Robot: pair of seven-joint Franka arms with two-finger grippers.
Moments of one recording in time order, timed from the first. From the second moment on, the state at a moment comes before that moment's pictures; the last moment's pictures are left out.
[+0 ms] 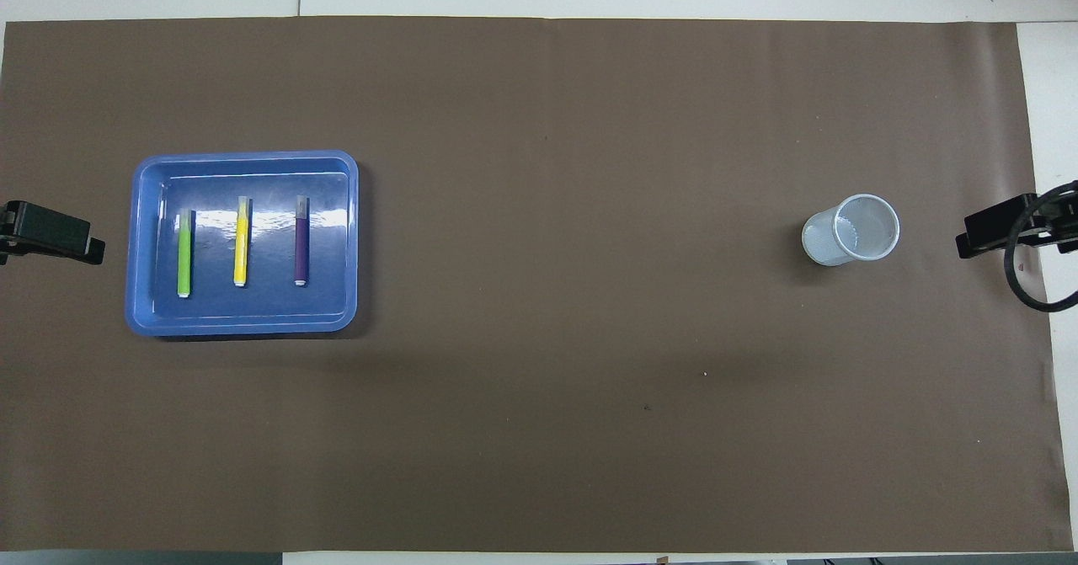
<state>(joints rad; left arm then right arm) -0.02 -0.03 0.01 -1.58 -0.06 1.42 0.07 -0.06 0.00 -0.06 -1.55 0.16 1.41 -0.07</state>
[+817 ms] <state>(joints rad) -0.12 -0.06 0.00 -1.97 -0.06 1.93 0.03 -0.02 0.01 -0.04 -1.56 0.35 1.42 -0.07</state>
